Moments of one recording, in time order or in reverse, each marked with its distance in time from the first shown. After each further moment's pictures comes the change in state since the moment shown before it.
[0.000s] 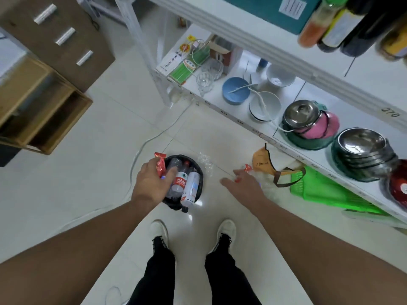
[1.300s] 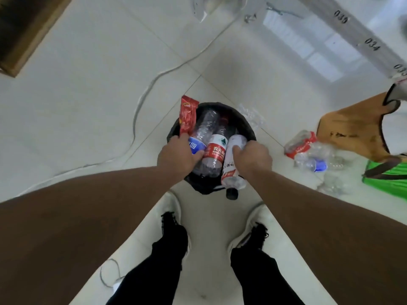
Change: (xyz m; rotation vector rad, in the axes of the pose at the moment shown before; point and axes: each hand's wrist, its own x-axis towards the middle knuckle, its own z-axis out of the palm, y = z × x) left_hand 0.172 -0.215 0.179 0.320 -0.193 -0.037; right_hand 0.240 0.050 0.266 -0.438 0.100 0.056
